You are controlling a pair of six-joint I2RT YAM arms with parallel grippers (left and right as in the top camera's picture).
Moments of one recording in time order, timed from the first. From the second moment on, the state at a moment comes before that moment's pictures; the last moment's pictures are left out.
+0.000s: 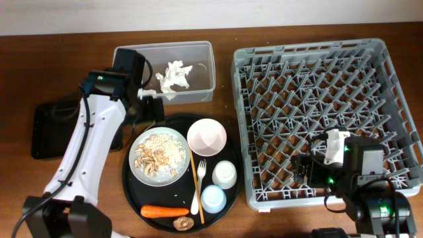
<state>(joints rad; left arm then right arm) -0.16 1.67 1.54 -1.25 -0.09 -0.28 0.01 0.75 0.83 -1.02 -0.17 0.11</state>
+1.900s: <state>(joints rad) 0.28 1.67 1.54 -1.43 -0.03 -0.34 0.81 1.74 1.23 -1.00 -0.10 0.29</state>
